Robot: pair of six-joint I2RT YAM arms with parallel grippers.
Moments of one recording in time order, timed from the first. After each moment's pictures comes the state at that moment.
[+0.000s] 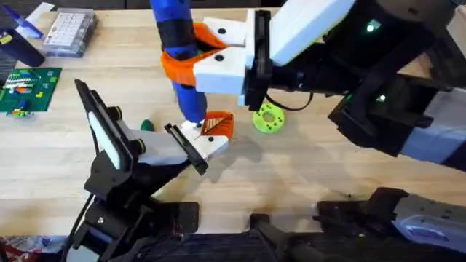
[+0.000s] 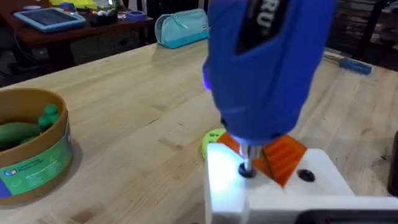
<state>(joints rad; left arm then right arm) -0.42 0.03 0.00 -0.04 0.45 -0.05 0.78 1.25 0.80 0.59 -0.66 0.15</state>
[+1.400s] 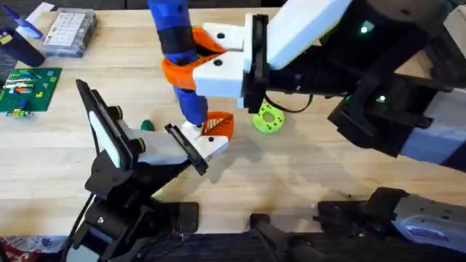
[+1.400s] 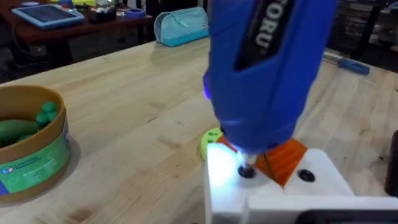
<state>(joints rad) -0.42 0.03 0.00 -0.05 0.45 -0.06 0.79 1.25 0.80 0.55 -0.66 0.13</state>
